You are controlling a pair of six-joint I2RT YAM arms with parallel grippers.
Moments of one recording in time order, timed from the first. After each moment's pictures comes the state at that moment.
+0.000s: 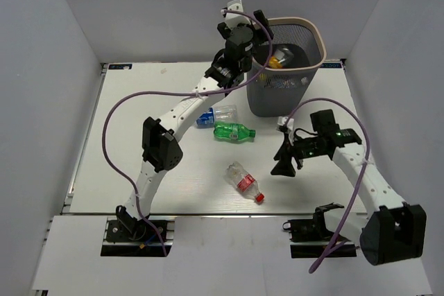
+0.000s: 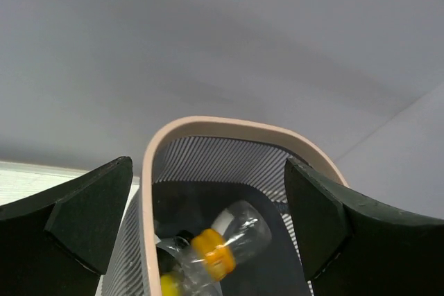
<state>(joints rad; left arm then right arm) -0.75 2.27 2.39 0.03 -0.62 -0.41 0.19 1.08 0.82 -0.91 -0.97 -0.73</state>
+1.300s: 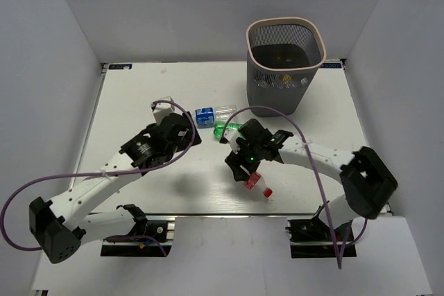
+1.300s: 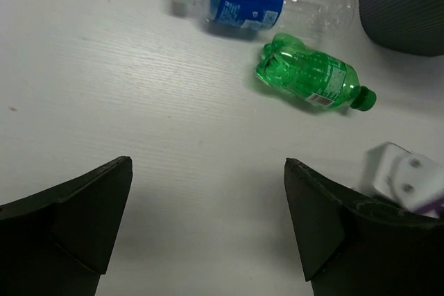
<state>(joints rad) -0.77 1.05 0.99 -0.68 -0.54 -0.81 0.85 1.54 0.92 -0.45 -0.30 -0.13</state>
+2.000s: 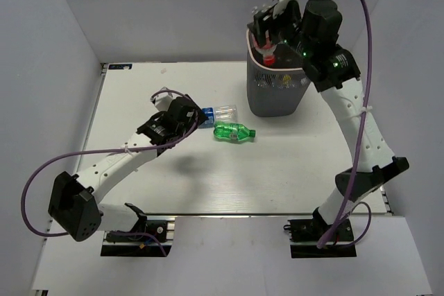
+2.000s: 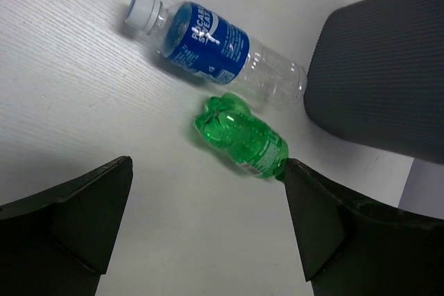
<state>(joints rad) -0.65 1.29 1.02 -0.46 -0.44 -1.12 0.52 1.62 2.12 -0.50 -0.16 -0.27</state>
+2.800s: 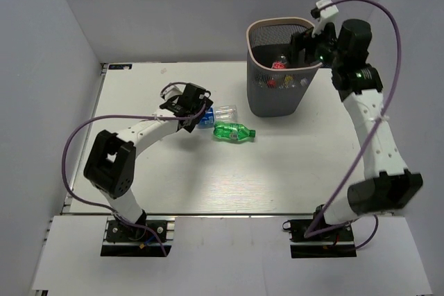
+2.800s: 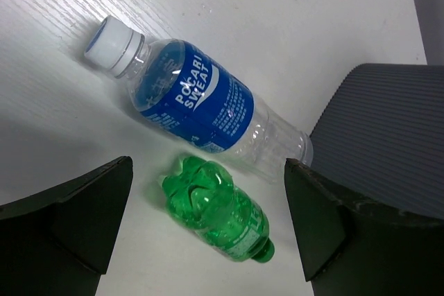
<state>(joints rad) -0.54 1.66 1.19 -0.37 -0.37 -1.29 0.16 1.55 1.76 -0.40 -0.37 -0.17</state>
